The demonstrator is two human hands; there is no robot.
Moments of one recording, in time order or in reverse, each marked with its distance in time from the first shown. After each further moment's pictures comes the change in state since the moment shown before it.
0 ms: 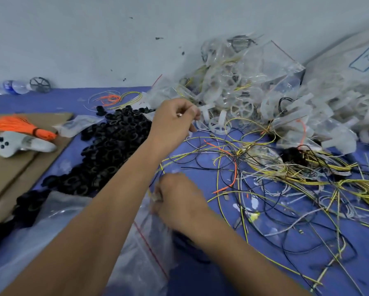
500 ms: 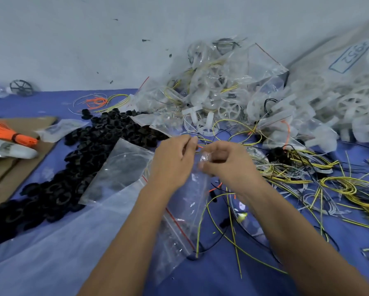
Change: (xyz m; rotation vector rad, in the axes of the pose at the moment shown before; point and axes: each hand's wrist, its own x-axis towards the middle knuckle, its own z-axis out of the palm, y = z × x) left_hand -0.040 -0.038 0.044 0.341 0.013 0.156; right_hand 0.002 0.099 -0.070 0.853 0.304 0.147
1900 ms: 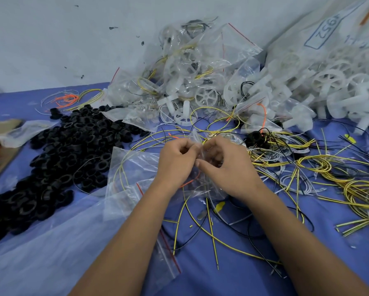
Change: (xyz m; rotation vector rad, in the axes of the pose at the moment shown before) left_hand -0.009 0.015 0.069 -0.544 -0.135 -0.330; right_hand -0.008 0.047 -0.047 -0.498 0.157 -0.288
